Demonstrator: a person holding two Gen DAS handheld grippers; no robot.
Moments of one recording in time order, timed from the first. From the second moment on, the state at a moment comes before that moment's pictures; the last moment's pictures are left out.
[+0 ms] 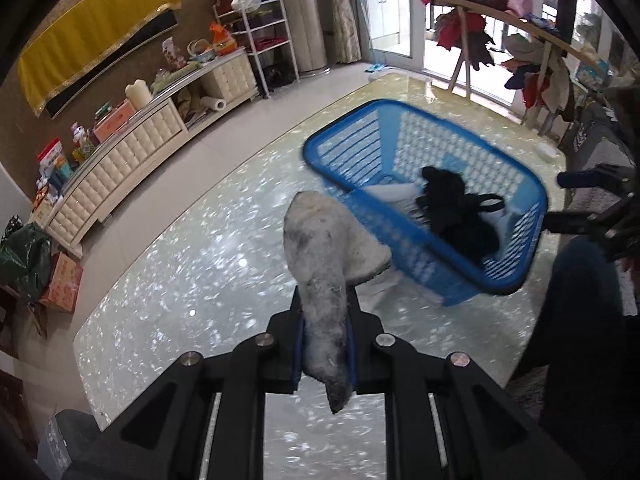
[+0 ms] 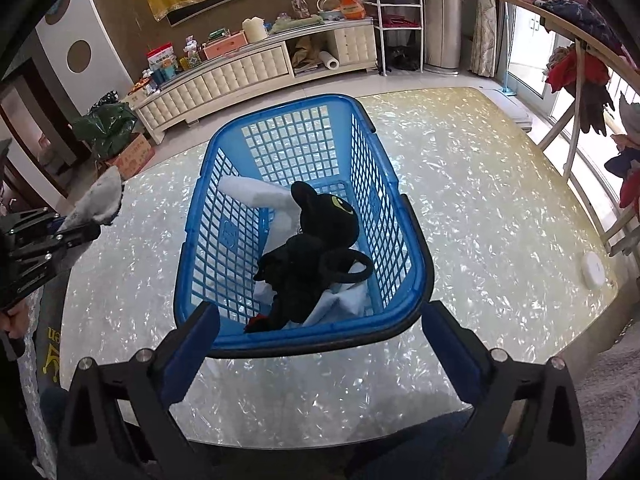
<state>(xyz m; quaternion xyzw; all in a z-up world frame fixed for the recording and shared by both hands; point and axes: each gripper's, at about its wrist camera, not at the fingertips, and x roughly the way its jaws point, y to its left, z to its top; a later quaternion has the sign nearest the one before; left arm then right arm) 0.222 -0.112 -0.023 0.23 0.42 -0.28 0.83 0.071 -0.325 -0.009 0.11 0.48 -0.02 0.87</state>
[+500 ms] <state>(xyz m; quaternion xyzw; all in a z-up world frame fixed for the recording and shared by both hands) 0.204 -0.205 -0.022 0.25 0.42 -0.33 0.81 0.056 -0.336 -0.014 0.09 0.47 -0.02 0.88</state>
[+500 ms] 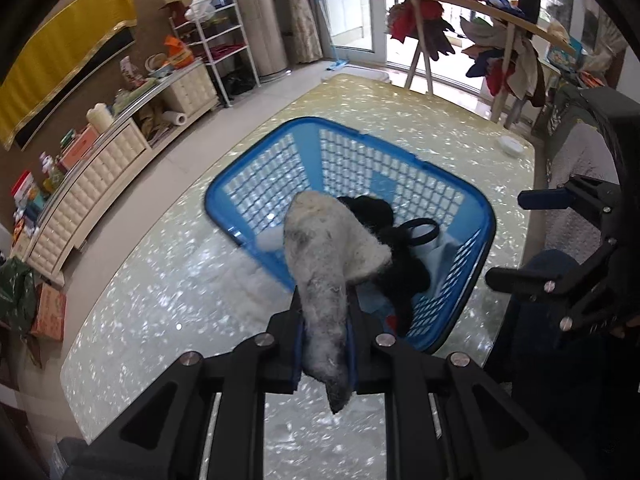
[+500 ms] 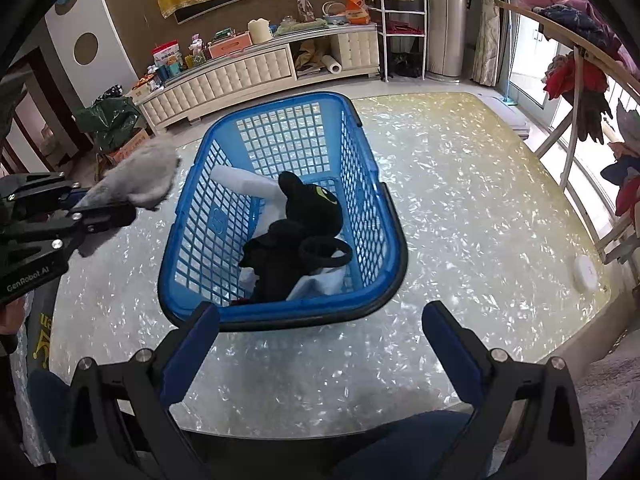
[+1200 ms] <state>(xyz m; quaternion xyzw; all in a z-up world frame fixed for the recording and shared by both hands) 0.228 -0.262 -0.067 0.30 0.45 -0.33 0.77 0.056 -0.371 -0.023 0.12 0.47 -0.04 0.88</state>
